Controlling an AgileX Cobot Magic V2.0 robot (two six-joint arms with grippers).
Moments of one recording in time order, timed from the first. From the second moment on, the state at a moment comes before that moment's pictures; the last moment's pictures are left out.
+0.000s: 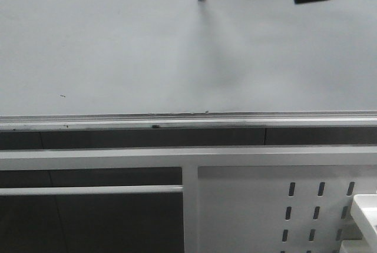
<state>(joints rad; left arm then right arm) -0.62 0.05 -0.51 0.37 0.56 -0.24 0.51 1.09 -0.52 -0.26 -0.37 -0.18</state>
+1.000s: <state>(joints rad) -0.62 0.05 -0.50 0.34 0.56 -0.24 0.66 1.06 -0.52 -0.17 -0.14 -0.14</state>
